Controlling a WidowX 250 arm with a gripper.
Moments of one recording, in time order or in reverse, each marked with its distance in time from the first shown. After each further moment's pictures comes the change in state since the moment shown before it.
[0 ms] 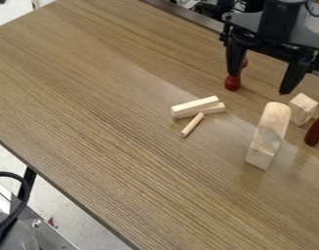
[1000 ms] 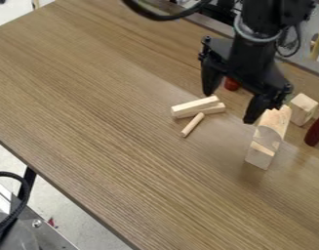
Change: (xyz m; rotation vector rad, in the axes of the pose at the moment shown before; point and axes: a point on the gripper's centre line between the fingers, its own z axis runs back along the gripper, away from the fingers) arm -0.023 0.025 -0.025 0.060 0.021 -0.283
